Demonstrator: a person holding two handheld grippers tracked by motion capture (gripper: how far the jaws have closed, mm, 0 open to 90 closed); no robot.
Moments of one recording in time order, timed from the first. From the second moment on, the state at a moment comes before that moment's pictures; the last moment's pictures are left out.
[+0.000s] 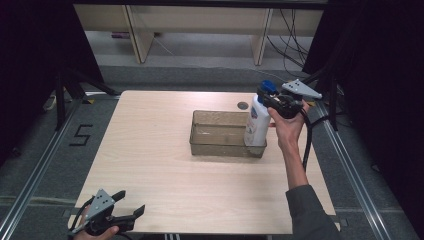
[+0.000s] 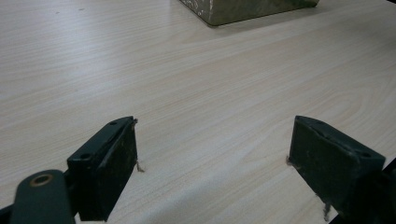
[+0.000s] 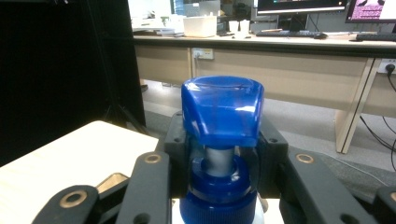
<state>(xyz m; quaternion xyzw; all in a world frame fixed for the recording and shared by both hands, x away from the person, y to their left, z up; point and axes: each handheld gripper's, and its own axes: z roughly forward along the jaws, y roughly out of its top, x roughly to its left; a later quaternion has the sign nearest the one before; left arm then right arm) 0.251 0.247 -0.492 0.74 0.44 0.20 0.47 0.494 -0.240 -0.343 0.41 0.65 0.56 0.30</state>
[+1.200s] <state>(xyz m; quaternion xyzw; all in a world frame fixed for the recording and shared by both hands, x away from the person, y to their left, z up) 0.252 0.249 -0.491 0.75 0.44 0.20 0.46 0.472 -0.247 -0.351 0.41 0.65 0.56 0.29</state>
